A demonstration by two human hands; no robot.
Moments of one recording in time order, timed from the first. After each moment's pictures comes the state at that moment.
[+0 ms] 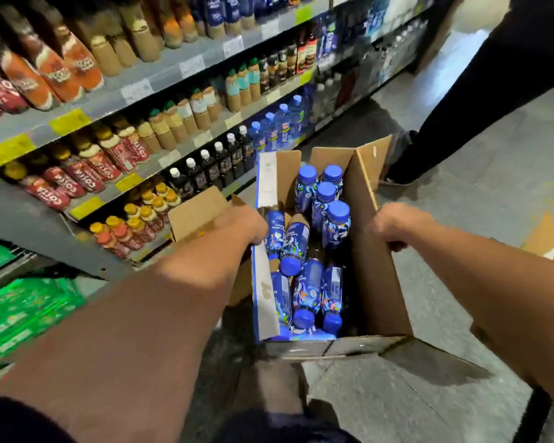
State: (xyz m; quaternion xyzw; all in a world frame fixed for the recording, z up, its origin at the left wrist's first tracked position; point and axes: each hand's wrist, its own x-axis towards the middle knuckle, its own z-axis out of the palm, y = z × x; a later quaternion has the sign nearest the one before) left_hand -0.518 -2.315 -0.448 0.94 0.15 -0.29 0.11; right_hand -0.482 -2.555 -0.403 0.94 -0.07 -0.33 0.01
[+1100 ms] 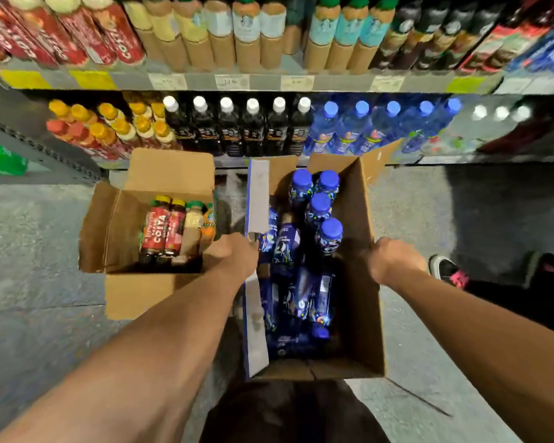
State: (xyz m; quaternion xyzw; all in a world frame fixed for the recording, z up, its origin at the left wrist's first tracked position) left_hand -0.245 -2.362 -0.694 0.70 0.58 -0.28 0.30; right_hand -0.060 -2.517 -0.647 0.90 0.22 -0.34 0.16
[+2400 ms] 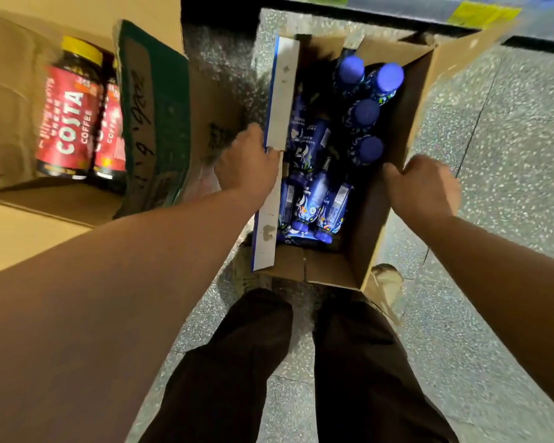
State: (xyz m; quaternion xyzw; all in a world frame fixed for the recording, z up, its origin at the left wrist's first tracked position) left_hand -0.203 -2.308 -1.016 0.72 0.65 -0.13 0.23; right_hand -0.005 -2.424 -1.016 0.91 0.28 -0.31 0.04
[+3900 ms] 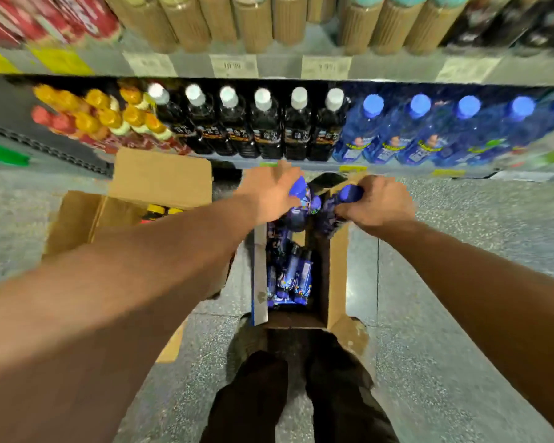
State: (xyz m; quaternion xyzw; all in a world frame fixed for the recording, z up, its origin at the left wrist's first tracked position) left_hand -0.108 -2.236 -0.771 0.91 0.29 -0.18 0.22; right_hand 0.045 -2.368 -0.764 0.88 0.37 -0.30 -0.06
